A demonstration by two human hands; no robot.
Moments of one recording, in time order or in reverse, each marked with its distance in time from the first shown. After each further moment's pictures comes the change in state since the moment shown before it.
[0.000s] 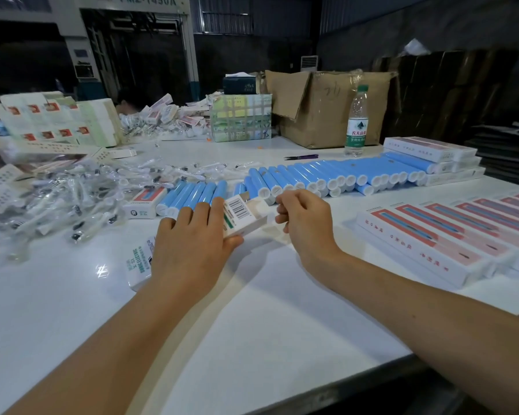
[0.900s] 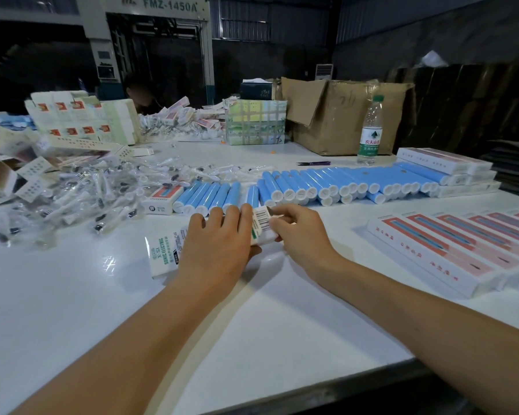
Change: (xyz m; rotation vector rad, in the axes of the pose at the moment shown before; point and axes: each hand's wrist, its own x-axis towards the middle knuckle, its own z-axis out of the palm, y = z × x) left_hand -0.010 0.007 -0.006 0.231 0.111 0.137; right_hand -0.011 0.004 0.011 -0.278 -0.265 -0.019
